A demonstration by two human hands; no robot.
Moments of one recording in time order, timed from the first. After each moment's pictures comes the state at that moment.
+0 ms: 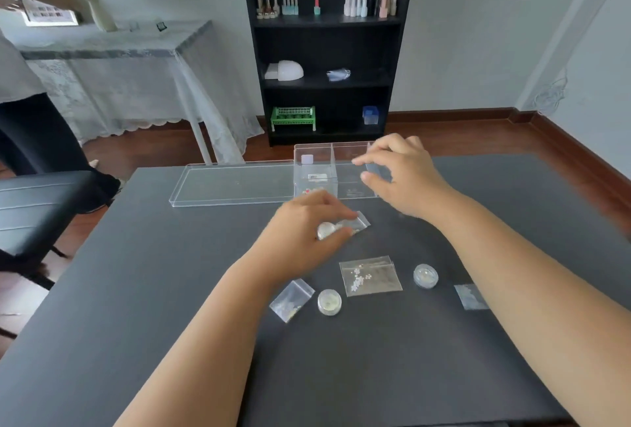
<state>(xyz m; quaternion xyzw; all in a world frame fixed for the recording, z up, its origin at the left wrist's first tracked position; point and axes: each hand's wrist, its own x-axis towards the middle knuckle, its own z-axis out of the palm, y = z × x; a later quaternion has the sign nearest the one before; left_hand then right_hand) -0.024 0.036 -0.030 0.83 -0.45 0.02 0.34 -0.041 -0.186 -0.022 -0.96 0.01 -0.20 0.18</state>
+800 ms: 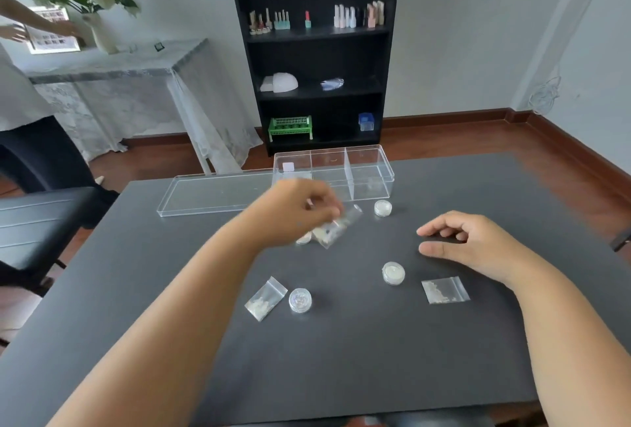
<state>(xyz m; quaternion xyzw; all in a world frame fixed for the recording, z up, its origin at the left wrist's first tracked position) -0.016 0.005 0.009 0.85 -0.42 -0.10 0.31 -0.168 -0.268 -0.063 -0.89 0.13 -0.05 0.44</state>
